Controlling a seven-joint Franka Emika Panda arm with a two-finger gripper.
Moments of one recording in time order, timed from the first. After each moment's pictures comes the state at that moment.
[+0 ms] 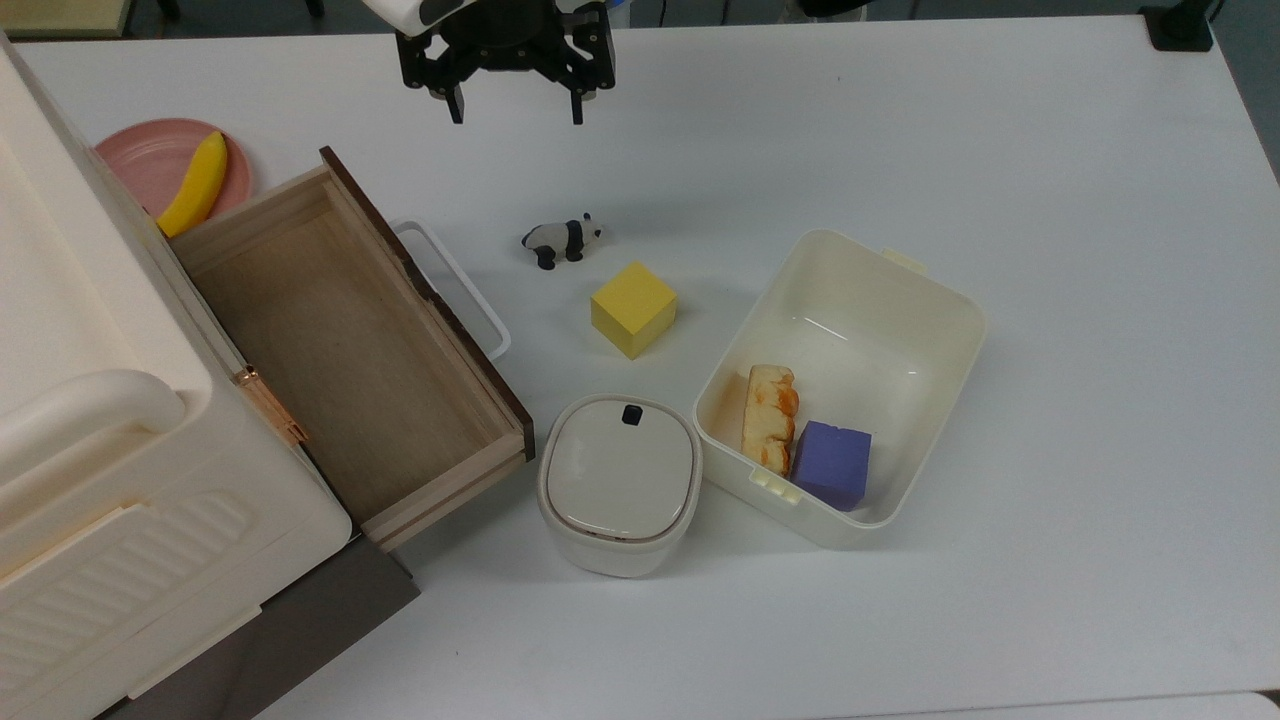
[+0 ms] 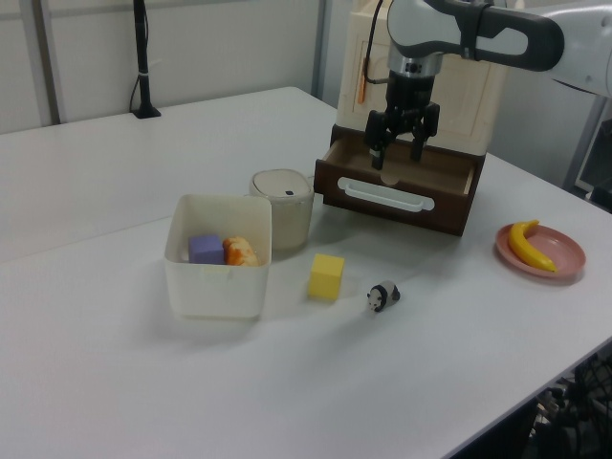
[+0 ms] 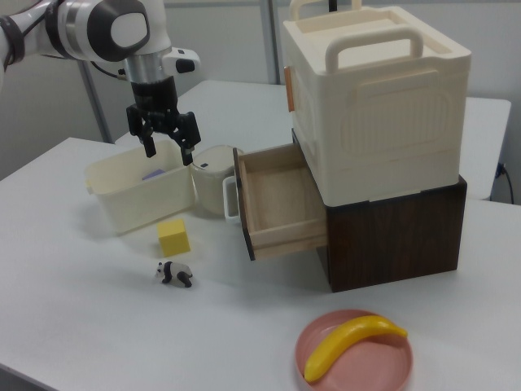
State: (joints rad) arm 0.05 0.13 -0.06 -1.53 0.00 1.63 -0.01
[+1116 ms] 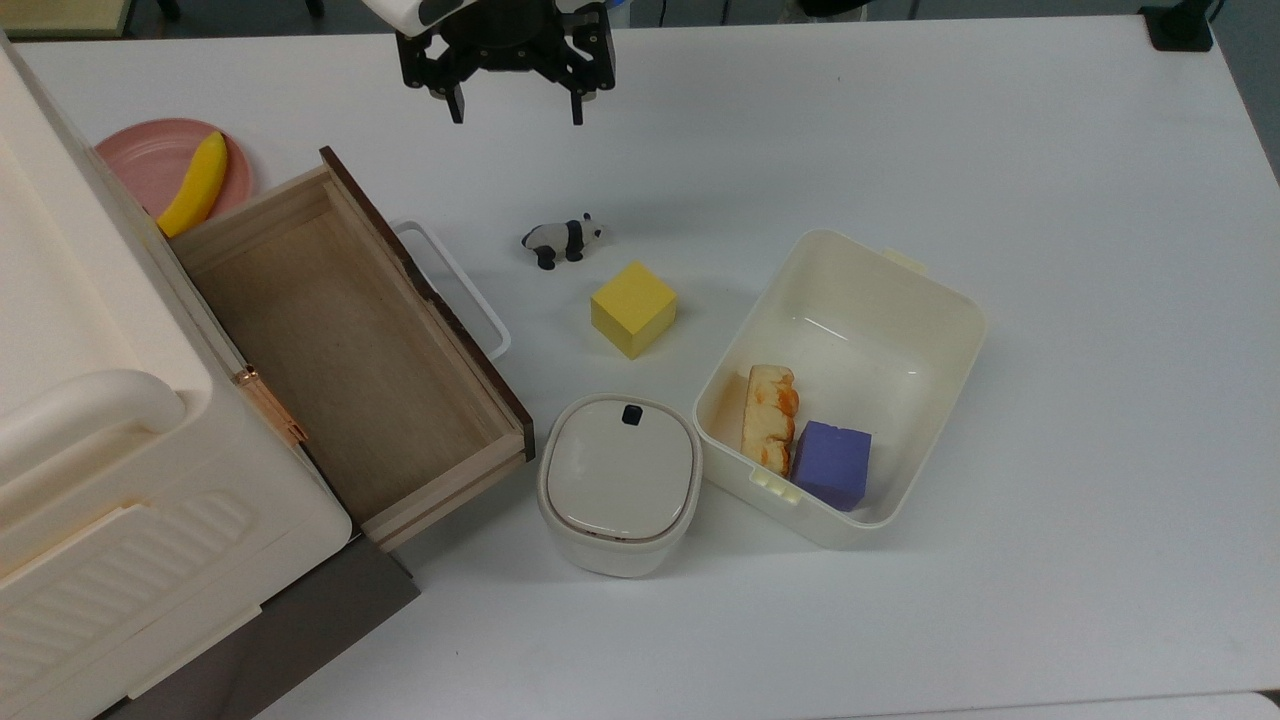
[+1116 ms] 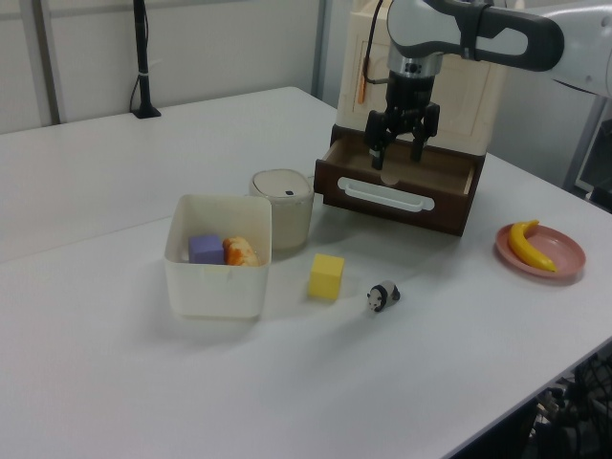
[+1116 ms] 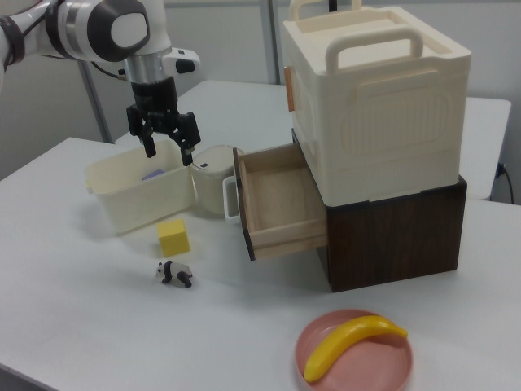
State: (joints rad) arm 0.05 0.13 -0.06 -1.53 0.00 1.63 0.00
